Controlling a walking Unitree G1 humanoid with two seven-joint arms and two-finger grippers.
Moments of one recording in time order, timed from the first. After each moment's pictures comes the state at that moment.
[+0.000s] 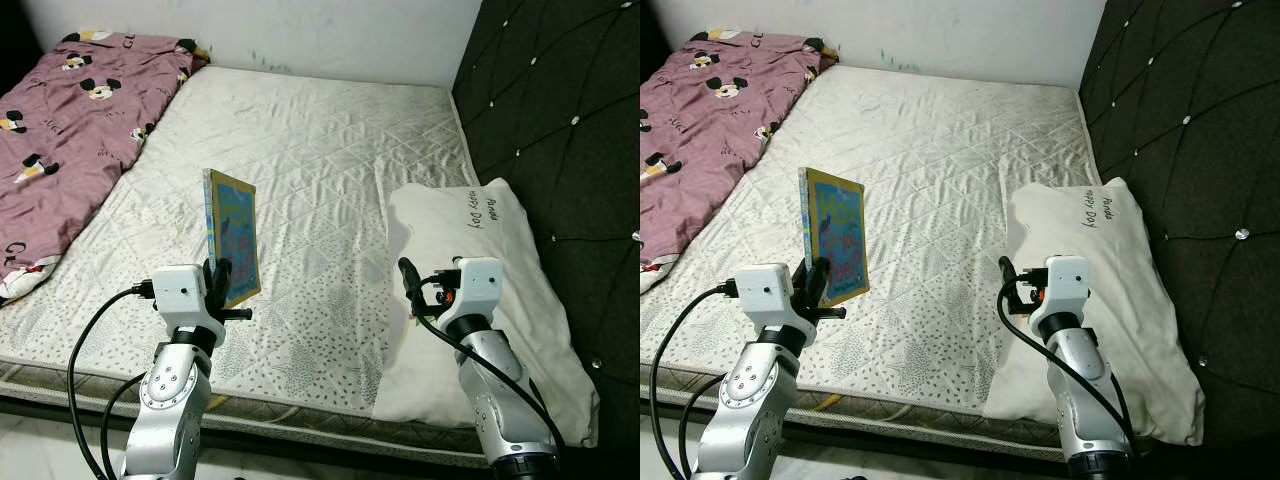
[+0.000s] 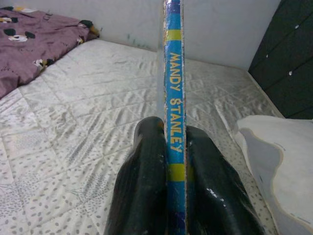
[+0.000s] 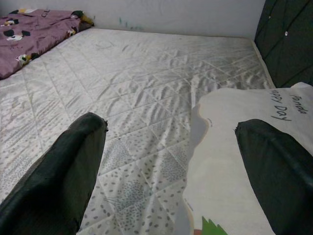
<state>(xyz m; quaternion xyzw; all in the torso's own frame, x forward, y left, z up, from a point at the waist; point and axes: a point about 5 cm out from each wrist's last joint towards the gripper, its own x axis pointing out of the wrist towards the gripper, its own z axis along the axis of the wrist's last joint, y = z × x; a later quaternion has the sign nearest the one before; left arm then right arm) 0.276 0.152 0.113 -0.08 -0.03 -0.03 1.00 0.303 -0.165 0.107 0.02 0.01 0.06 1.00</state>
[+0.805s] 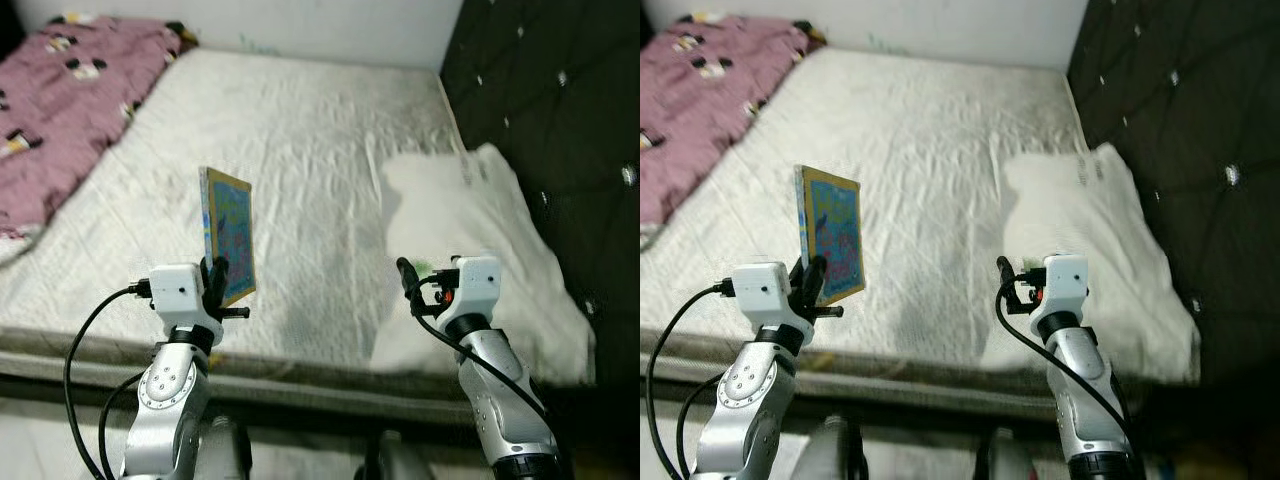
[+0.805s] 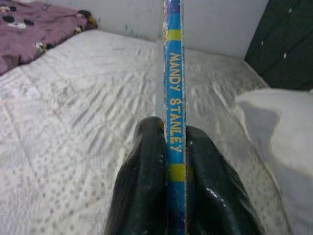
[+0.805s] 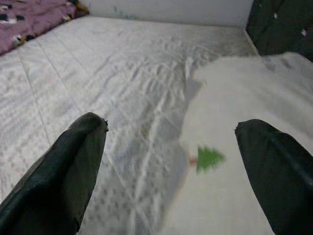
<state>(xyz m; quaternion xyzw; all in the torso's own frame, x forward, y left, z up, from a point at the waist) 0.276 0.154 0.116 -0.07 -0.03 -0.02 1.00 0.302 -0.163 0.109 0.01 0.00 0.07 1.00</state>
